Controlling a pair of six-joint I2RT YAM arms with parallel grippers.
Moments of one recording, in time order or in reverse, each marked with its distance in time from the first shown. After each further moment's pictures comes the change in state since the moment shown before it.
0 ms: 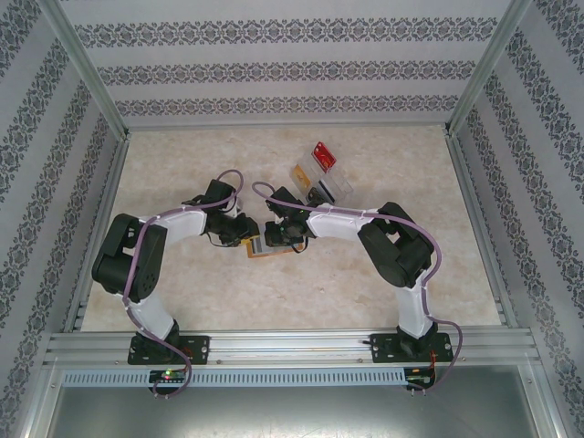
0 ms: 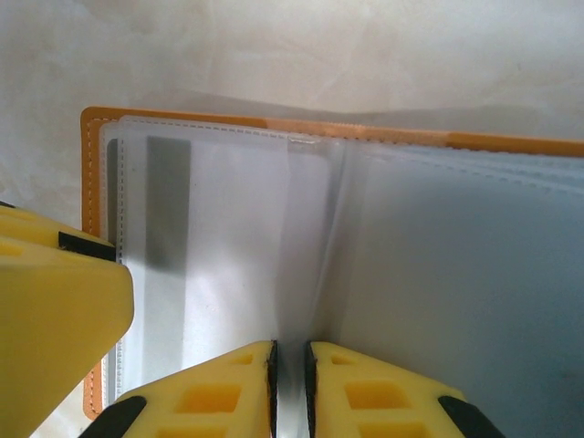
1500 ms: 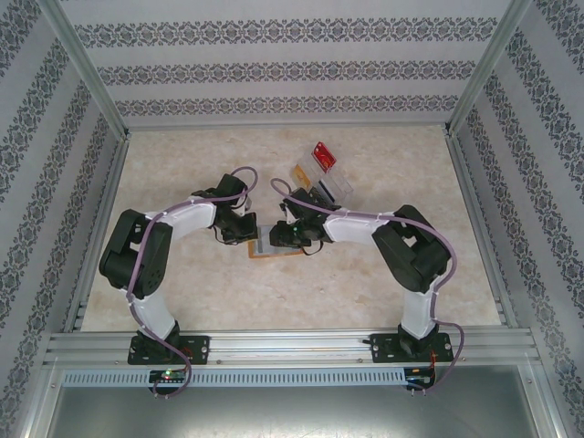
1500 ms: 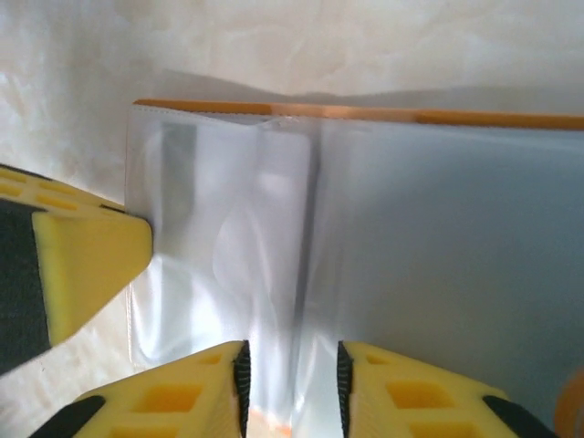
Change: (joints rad) left arm -0.063 0.024 0.133 -0.225 -0.143 0.169; right arm -0.065 -0.138 -0.193 0.163 -0.149 0.085
